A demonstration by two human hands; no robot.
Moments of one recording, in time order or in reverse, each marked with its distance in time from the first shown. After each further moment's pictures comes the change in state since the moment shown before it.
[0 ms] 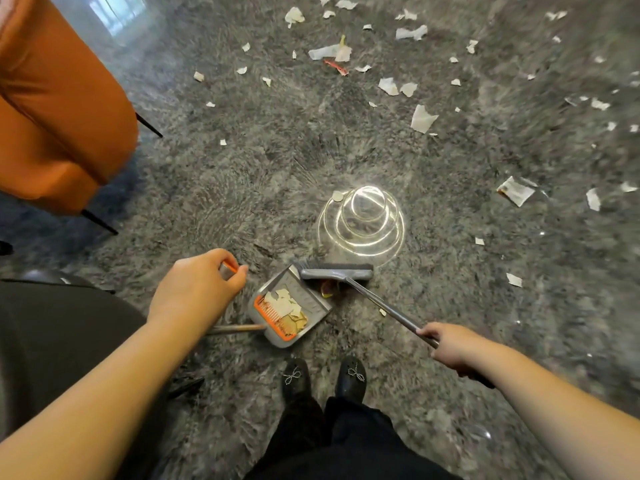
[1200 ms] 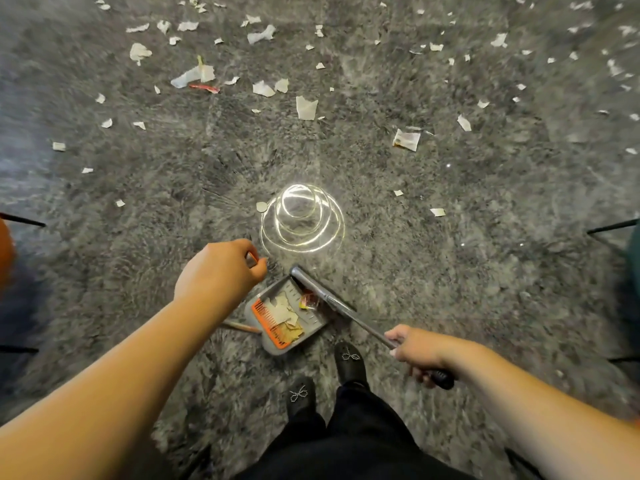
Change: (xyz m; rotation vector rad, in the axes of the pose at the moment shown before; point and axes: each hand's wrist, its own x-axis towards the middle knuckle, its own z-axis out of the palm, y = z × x) left_hand 0.034 0.099 0.028 0.245 -0.155 0.581; right_hand -0.057 -0.002 0.095 0.934 -0.135 0.100
